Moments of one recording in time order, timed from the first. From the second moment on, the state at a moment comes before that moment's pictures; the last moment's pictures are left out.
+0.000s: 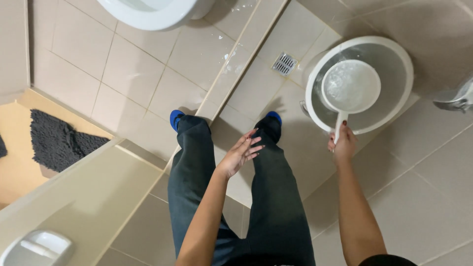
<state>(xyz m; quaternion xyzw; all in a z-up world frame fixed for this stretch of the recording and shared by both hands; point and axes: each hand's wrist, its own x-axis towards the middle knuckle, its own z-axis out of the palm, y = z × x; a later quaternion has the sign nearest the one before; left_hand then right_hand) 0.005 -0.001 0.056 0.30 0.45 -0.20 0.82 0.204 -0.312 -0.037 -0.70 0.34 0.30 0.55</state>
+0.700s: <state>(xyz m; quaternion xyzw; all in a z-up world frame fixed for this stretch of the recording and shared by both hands) -0.105 0.094 0.116 0.24 0.45 -0.04 0.86 0.149 -0.071 0.081 -0.63 0.19 0.60 0.45</state>
